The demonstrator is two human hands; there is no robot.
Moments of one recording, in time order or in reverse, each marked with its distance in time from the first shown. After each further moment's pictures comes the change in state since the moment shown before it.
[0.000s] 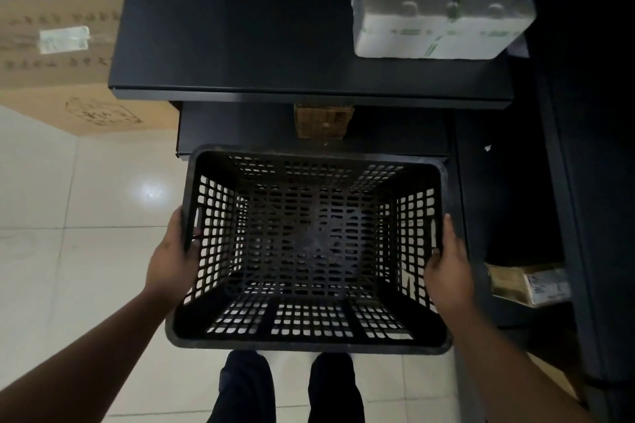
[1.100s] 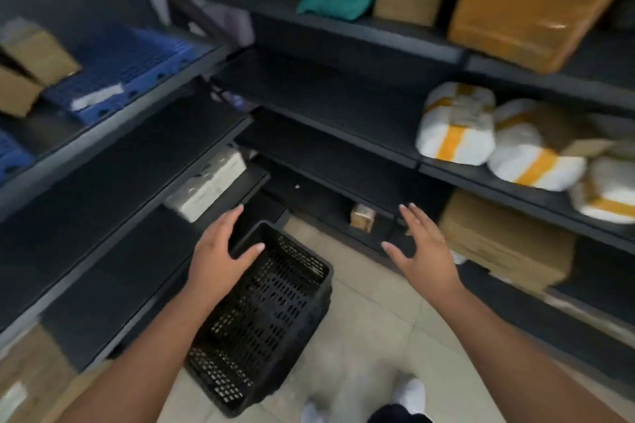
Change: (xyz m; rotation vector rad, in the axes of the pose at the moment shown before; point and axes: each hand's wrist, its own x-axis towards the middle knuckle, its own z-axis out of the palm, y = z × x) left_hand -0.228 0.339 -0.198 0.172 -0.445 1.210; right_hand -0.418 -0.044 -0.276 0.269 0.627 0.266
